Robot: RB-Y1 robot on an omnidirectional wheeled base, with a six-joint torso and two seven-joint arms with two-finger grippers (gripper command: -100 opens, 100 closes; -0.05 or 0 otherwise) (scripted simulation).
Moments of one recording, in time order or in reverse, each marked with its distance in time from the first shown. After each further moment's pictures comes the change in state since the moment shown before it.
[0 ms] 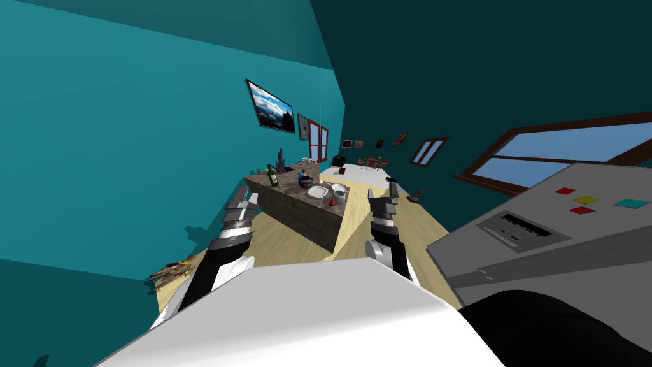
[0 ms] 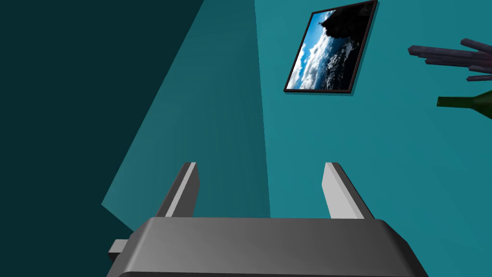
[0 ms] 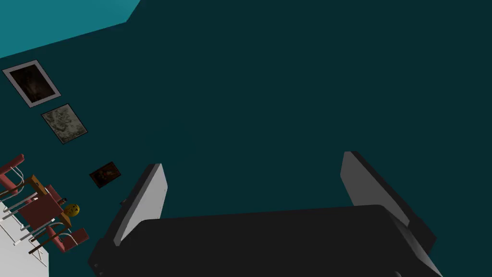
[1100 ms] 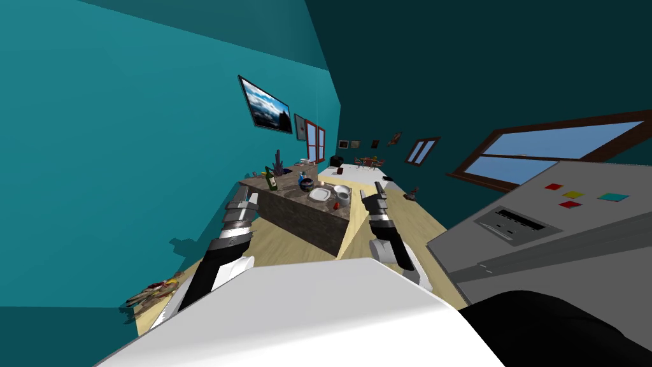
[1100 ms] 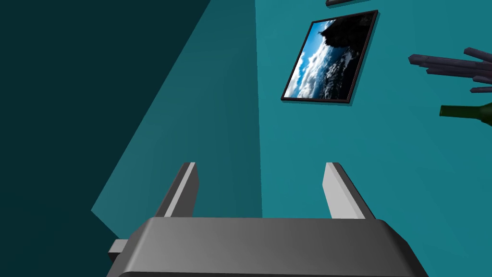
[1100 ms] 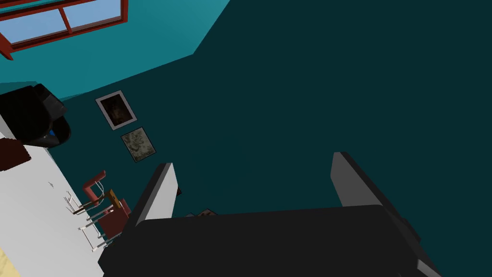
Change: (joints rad) left arm 0.000 0.000 0.000 0.000 0.000 0.000 0.000; right arm -0.038 -0.170 -0.004 -0.009 0.075 0.210 -0.255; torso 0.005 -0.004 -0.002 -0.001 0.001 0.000
